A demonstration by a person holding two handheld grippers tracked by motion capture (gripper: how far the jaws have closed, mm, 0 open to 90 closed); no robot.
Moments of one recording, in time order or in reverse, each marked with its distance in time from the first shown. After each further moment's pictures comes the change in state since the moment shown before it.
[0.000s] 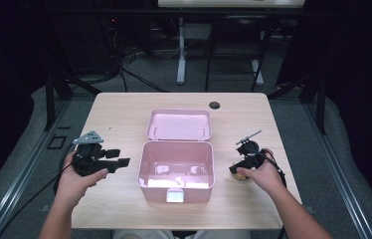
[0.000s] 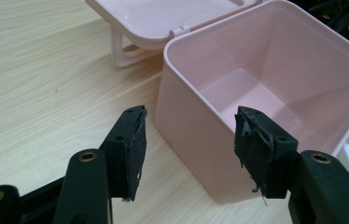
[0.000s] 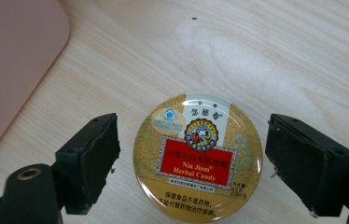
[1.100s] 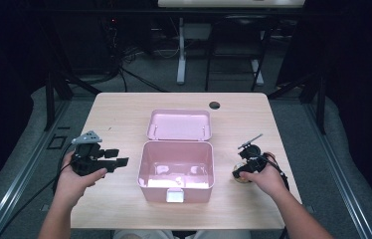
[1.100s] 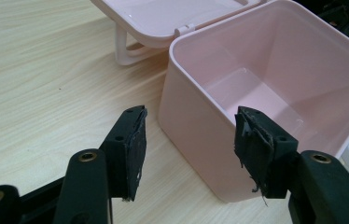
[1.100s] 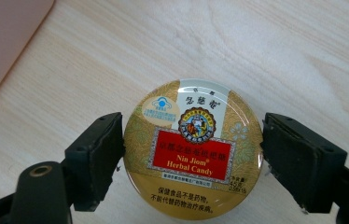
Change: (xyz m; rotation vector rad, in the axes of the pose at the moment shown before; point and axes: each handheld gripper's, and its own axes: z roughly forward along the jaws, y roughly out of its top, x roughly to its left) left arm 0.003 -0.001 -0.001 0.002 0.006 -0.003; right arm -0.003 -0.012 0.002 0.052 -0.004 -0.009
